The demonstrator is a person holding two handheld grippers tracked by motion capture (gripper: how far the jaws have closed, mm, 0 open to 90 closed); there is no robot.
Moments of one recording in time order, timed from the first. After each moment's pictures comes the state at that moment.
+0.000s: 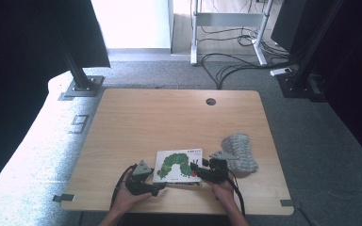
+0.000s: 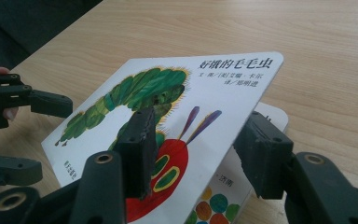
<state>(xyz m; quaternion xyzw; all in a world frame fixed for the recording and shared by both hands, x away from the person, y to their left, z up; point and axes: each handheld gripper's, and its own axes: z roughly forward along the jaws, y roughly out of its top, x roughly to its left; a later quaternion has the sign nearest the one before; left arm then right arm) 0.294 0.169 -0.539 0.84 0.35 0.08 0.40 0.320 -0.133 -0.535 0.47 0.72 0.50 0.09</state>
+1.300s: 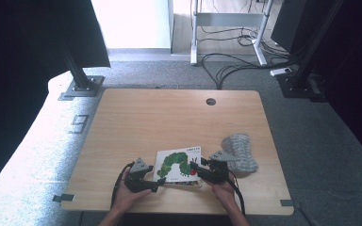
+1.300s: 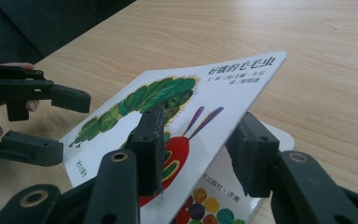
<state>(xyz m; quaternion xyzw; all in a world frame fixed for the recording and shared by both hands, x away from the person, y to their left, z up) 0.300 0.173 -0.538 0.82 0.37 0.09 0.42 0.315 -0.132 -0.526 0.43 0.73 0.52 0.11</state>
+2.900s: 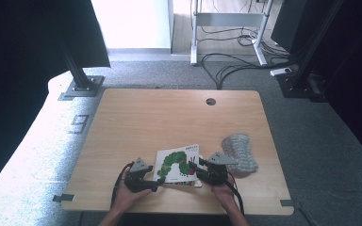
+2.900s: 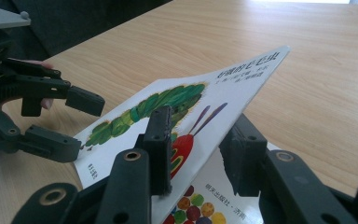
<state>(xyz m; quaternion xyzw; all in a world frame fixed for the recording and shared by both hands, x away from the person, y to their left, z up) 0.300 0.174 -0.539 0.82 0.38 0.08 0.42 0.306 -0.126 -0.517 0.38 0.74 0.53 0.15</state>
